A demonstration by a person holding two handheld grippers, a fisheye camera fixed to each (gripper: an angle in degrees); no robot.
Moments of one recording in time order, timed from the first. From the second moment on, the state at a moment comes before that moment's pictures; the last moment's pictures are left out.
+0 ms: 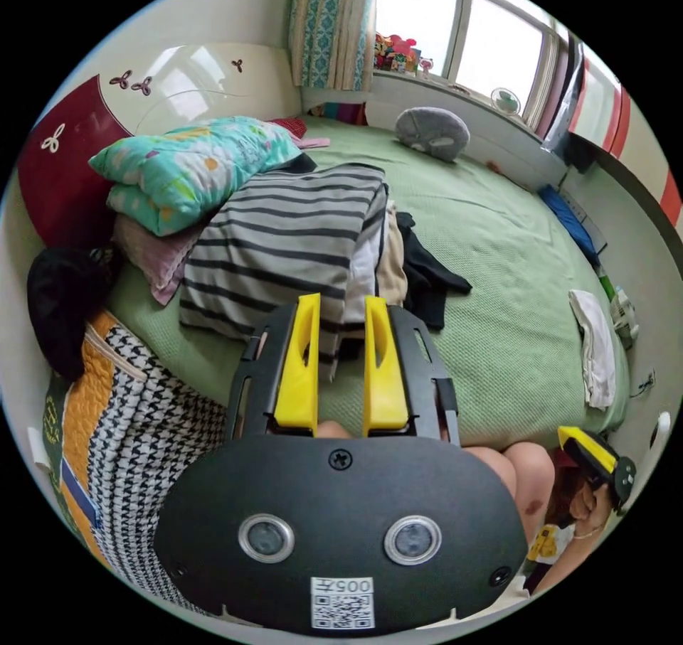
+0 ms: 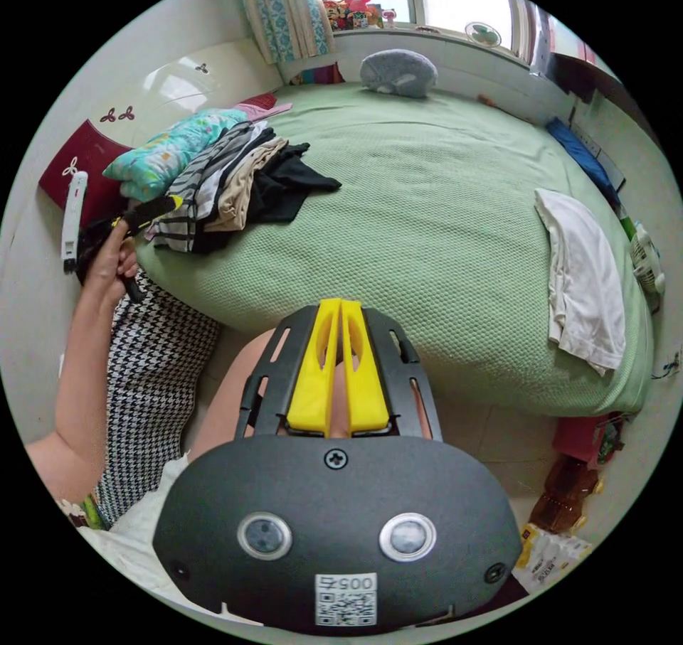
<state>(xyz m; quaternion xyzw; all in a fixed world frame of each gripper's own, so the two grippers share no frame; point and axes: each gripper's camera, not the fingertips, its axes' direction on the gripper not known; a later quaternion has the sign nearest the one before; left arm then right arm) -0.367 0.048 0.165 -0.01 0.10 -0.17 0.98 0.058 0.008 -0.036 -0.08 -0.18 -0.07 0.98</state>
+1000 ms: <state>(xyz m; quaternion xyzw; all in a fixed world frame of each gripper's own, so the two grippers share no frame) -0.334 -0.021 0.155 0.02 0.30 -0.05 0.95 0.115 0.004 -0.021 -0.08 -0.22 -0.02 0.97</state>
